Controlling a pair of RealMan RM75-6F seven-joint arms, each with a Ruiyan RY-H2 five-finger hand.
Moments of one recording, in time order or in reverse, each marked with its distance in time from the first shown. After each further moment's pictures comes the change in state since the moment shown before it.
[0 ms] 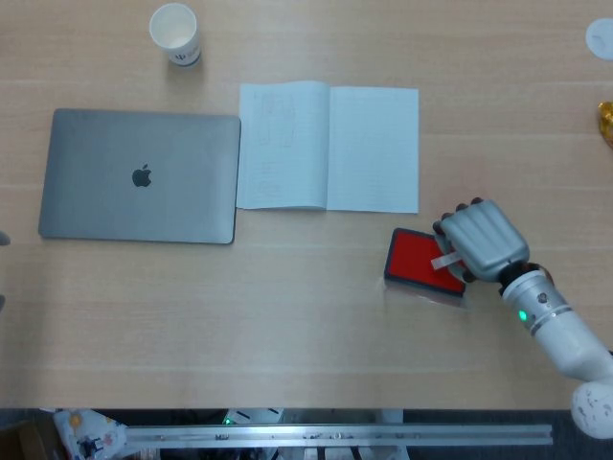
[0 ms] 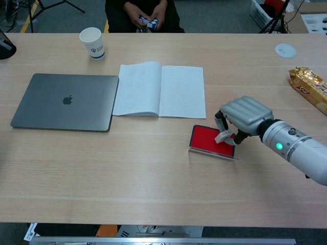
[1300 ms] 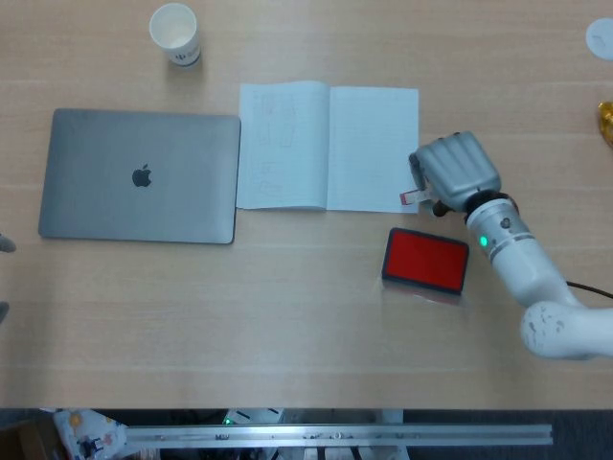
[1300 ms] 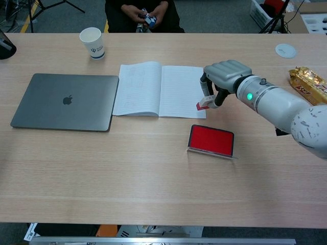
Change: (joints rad) left arm 0.001 0.035 0.019 -0.044 0.022 -0.008 0.004; right arm 0.279 -0.018 0.184 0.038 0.451 -0.055 -0.123
